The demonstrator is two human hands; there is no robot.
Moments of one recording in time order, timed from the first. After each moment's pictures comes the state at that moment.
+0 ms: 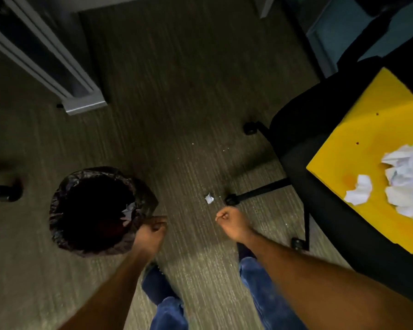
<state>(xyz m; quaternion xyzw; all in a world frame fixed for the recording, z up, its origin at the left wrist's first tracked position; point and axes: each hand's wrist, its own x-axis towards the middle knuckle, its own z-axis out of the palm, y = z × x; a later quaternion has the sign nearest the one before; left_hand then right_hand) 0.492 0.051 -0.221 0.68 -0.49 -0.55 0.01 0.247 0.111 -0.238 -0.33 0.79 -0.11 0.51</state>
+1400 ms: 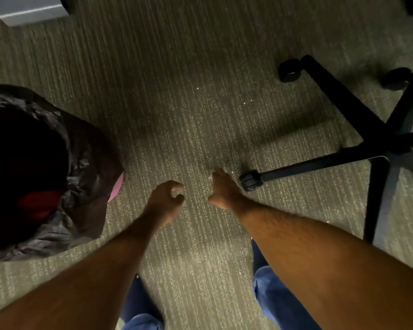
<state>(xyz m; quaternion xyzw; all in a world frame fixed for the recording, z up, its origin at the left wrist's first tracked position) 0.432 0.055 -0.478 0.65 -0.57 -0.50 -0.04 0.249 0.075 -0.516 -0.55 0.71 0.11 0.42</state>
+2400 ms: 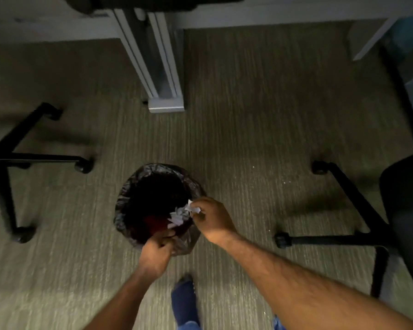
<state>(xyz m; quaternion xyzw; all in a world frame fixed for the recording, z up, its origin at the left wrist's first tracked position) 0.605 0.053 -0.210 0.75 -0.33 -0.55 0.16 0.434 -0.012 -0.219 -0.61 0.60 -0.23 0.47</state>
